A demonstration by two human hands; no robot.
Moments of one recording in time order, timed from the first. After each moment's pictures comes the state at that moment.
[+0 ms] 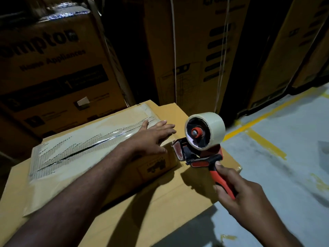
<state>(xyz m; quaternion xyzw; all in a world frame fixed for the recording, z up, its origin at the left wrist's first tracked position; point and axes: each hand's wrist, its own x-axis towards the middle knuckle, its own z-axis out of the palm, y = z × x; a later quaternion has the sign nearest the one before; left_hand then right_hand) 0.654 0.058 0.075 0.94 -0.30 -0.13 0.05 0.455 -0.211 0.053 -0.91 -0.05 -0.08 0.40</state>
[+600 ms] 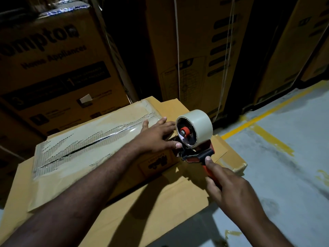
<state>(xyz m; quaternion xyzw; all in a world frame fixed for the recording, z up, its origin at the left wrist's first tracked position) 0.643 0.046 0.075 0.95 -0.23 -0.13 0.13 0.481 -0.188 0.021 -0.94 -0.10 -0.16 0.28</state>
